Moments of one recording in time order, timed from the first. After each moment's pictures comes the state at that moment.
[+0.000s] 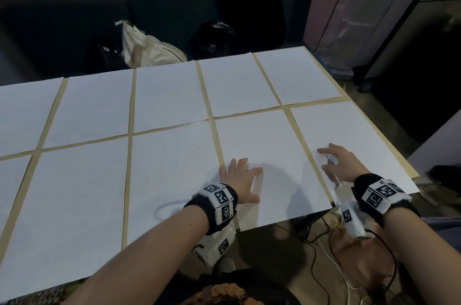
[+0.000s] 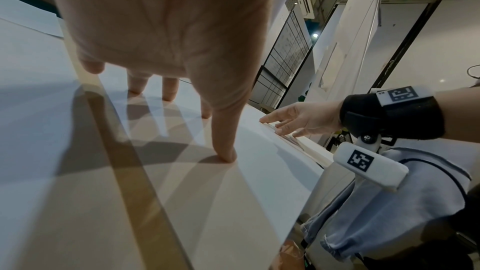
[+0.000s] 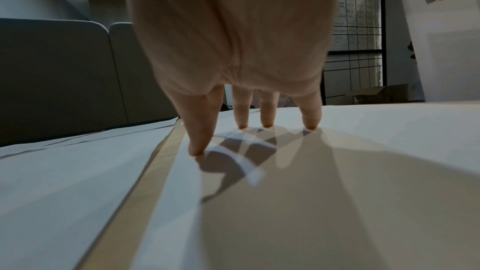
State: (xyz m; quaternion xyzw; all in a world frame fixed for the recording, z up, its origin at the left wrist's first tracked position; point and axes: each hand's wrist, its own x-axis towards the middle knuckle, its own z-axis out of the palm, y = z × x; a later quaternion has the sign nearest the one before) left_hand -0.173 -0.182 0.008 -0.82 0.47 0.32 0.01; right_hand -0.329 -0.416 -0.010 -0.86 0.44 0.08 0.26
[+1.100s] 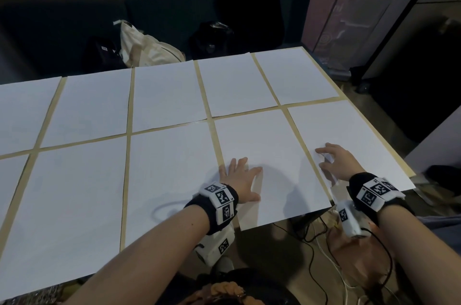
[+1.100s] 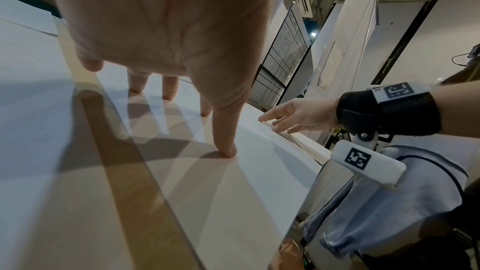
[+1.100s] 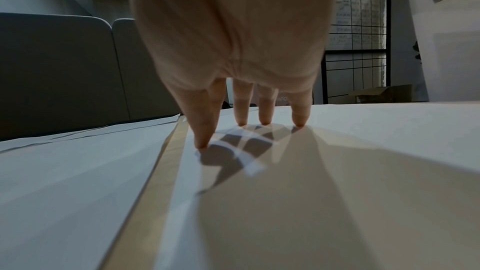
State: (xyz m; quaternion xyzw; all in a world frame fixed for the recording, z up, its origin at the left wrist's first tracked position) left_hand -0.176 -0.184 0.006 -0.82 0.46 0.33 0.00; right_hand -0.327 -0.409 -0.005 -0.86 0.43 0.06 0.26
